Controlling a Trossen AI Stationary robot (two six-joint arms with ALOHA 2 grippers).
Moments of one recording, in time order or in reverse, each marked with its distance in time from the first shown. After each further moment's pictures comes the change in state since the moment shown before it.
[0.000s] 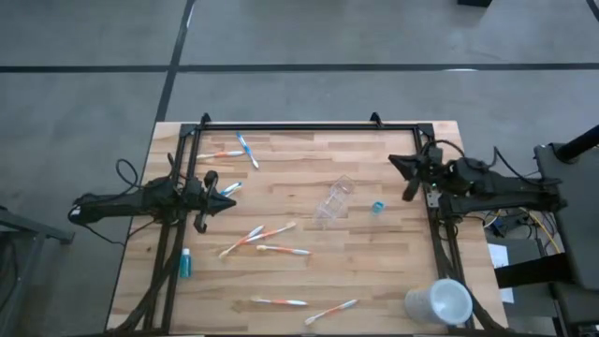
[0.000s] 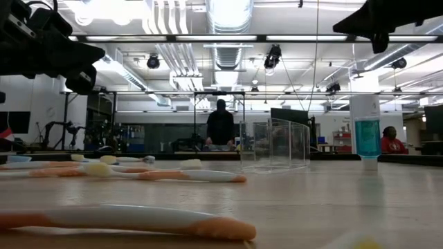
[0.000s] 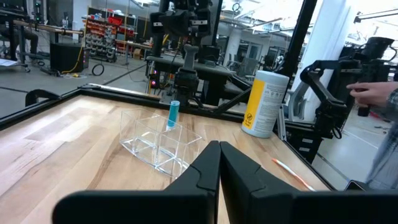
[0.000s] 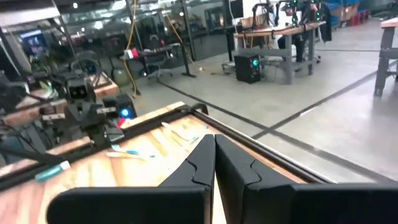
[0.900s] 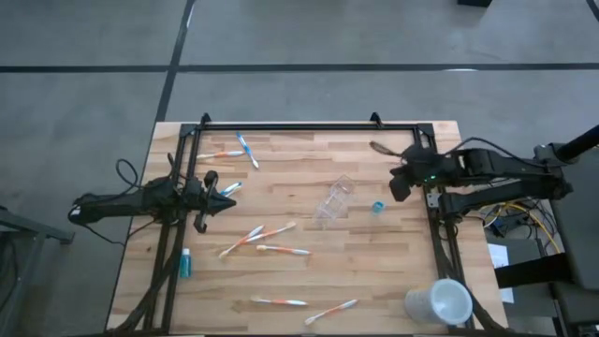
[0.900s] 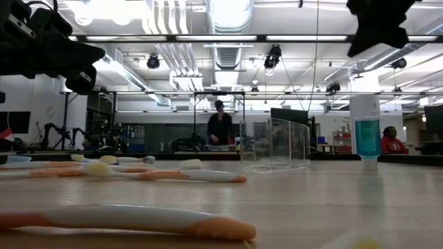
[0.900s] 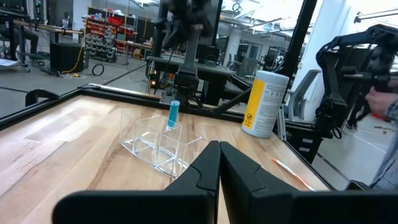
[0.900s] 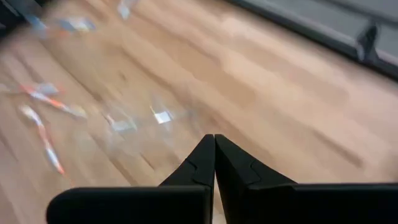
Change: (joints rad) left arm 0.000 0.000 0.000 0.000 0.000 0.000; right arm 0.000 0.467 0.509 -0.951 -0.104 0.553
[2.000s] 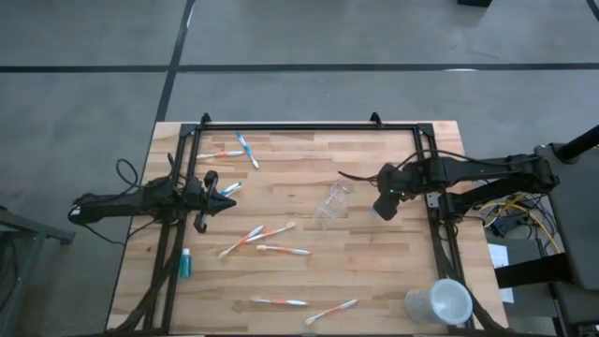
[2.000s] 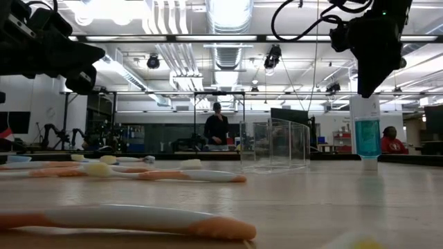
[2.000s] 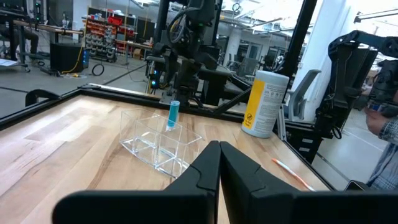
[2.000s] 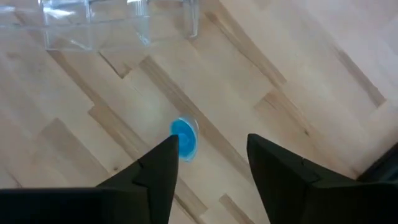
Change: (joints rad) left arm 0.000 0.000 0.000 0.000 0.000 0.000; right arm 0.000 0.267 -0.052 -0.027 -0.203 -0.076
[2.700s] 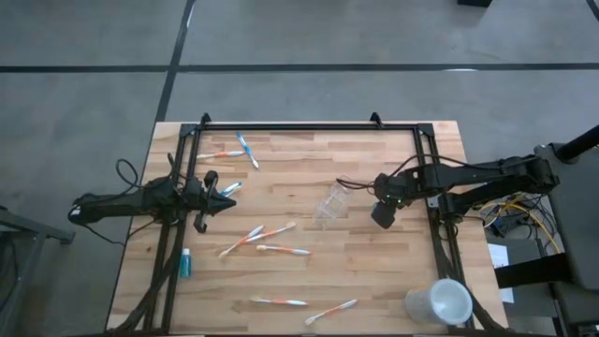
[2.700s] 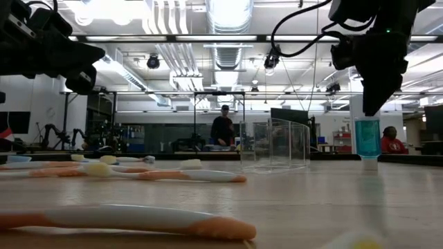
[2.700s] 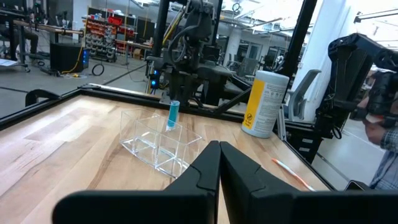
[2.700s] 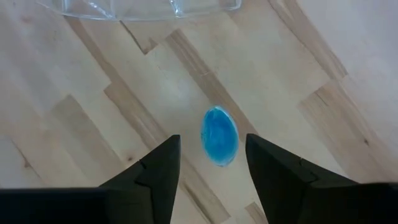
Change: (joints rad) left arm 0.000 0.000 0.000 0.000 0.000 0.000; right arm 0.000 0.000 -0.149 0.184 -0.110 -0.041
